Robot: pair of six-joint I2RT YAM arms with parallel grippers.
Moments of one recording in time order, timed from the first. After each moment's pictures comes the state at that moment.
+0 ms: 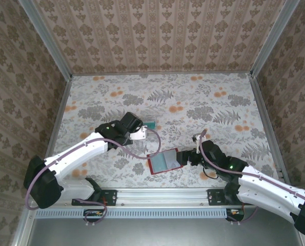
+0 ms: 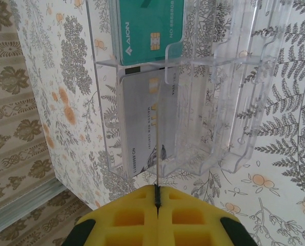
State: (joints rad) left arm -0.81 1.25 0.94 -0.75 -0.46 0.86; right arm 0.80 0.73 0.36 -0.30 0.10 0.60
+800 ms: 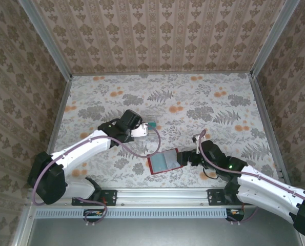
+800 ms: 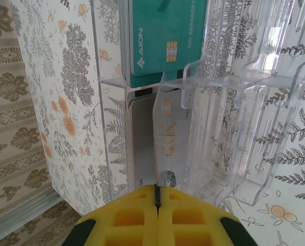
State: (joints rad) left arm -0.76 1.31 0.91 -0.61 -0.42 0.90; right arm 0.78 0.74 0.35 -0.29 0.07 0.60
